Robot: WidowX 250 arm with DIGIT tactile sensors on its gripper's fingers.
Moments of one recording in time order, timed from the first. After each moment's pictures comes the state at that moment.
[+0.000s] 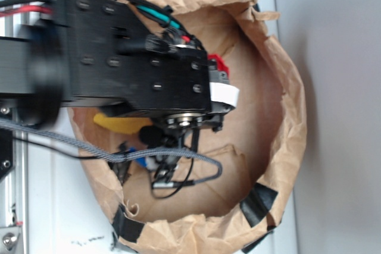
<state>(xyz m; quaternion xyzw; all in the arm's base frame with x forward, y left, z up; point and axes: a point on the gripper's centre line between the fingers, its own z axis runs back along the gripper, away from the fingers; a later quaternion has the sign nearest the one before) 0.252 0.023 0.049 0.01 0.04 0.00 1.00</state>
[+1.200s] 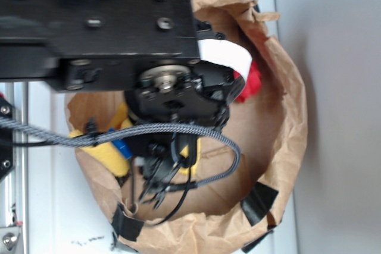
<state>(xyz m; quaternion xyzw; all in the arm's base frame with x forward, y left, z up) 0.243 -0.011 0.158 -0.08 -0.03 -0.02 1.00</state>
